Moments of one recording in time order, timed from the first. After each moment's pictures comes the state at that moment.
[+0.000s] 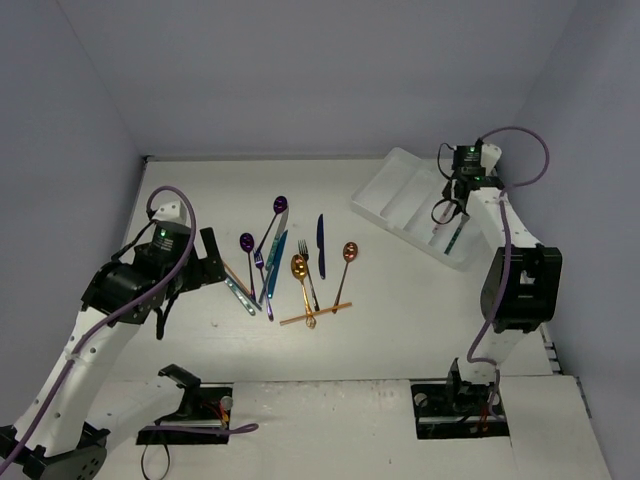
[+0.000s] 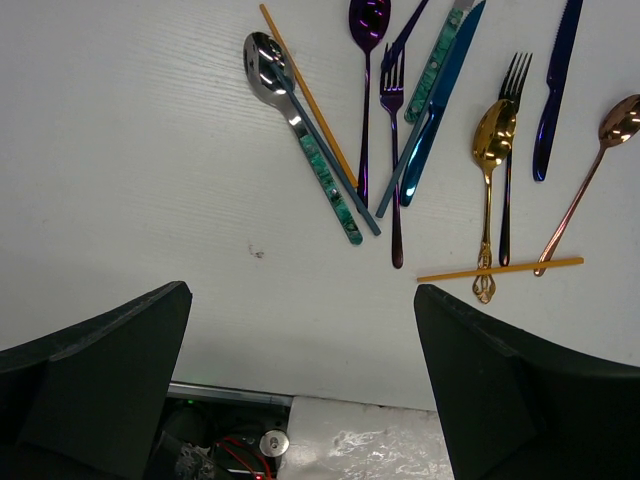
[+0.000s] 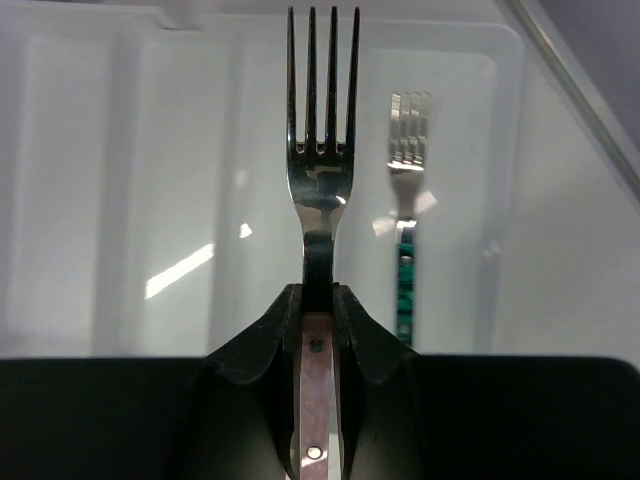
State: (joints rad) left arm -0.47 0.91 1.25 -1.19 -0.34 -0.60; right arm 0.01 1.77 1.42 -0.40 0.34 0.45
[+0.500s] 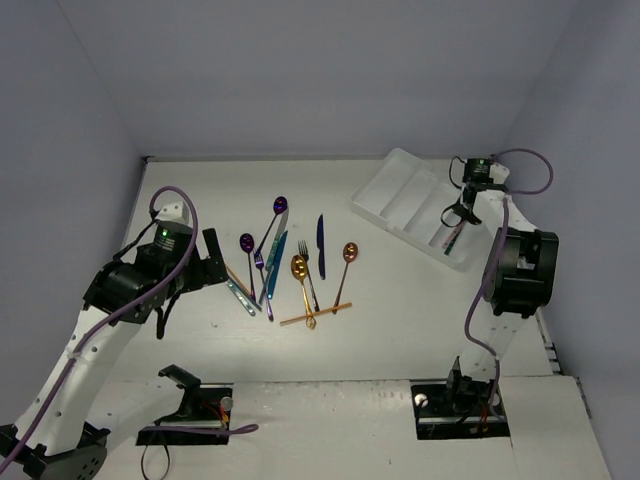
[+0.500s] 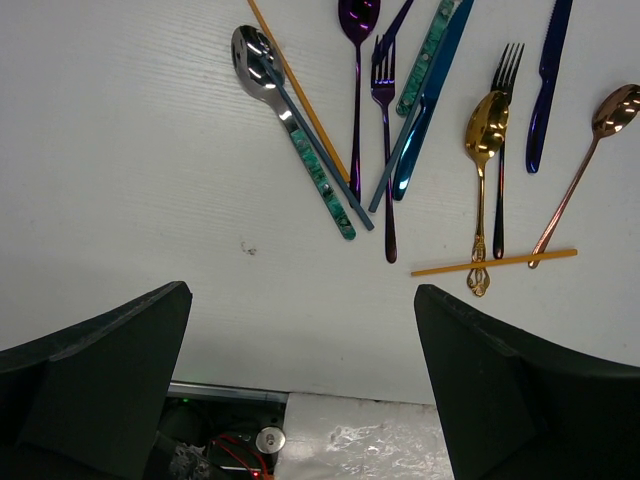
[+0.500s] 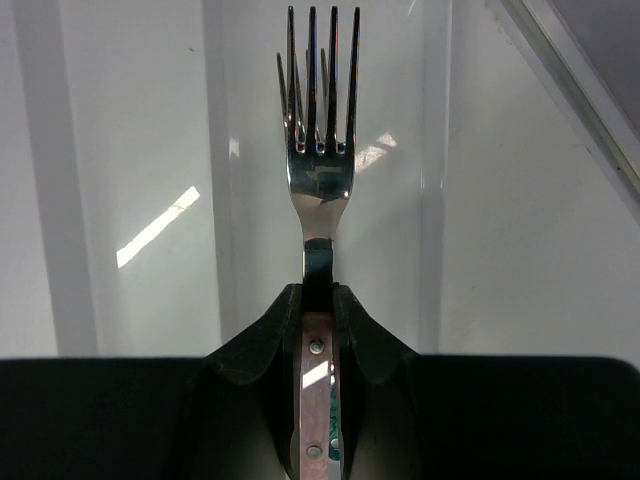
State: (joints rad) left arm -0.47 0.91 1.24 -1.19 -0.32 -0.59; right arm -0.12 1.92 1.40 -0.41 0.32 0.44
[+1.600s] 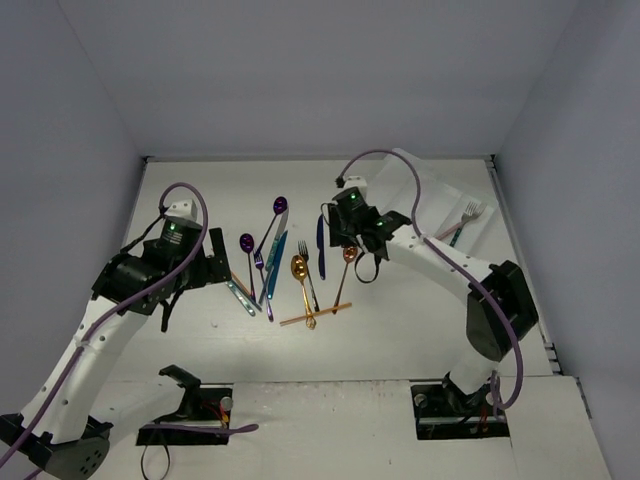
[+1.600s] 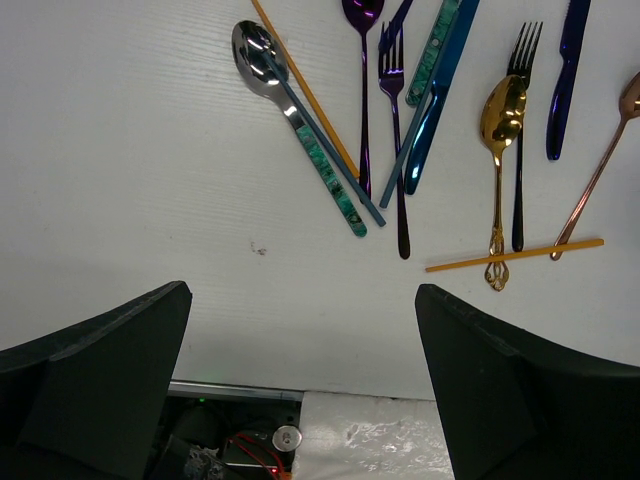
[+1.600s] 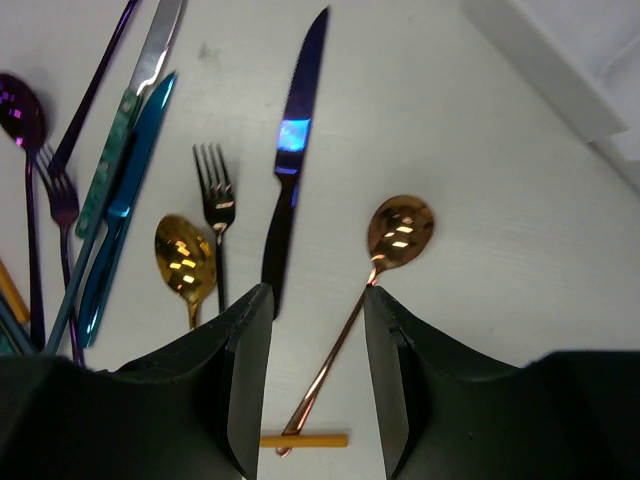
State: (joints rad) left arm -0.47 0.96 1.25 -1.19 -0.31 -0.54; right arm 0.69 1.67 1.27 -0.40 0.25 0.43
